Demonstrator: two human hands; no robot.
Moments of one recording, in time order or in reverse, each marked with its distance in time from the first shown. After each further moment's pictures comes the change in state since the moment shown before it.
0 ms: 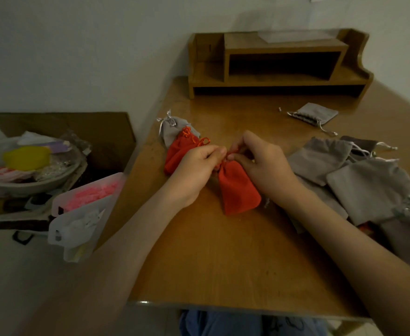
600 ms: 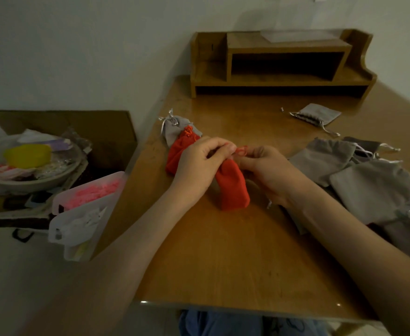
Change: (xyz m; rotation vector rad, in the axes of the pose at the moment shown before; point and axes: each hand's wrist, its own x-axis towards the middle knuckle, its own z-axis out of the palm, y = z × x) left_hand -0.005 0.005 0.000 0.264 0.177 0.310; right_hand -0.001 -0.009 -0.002 0.798 -0.231 0.548
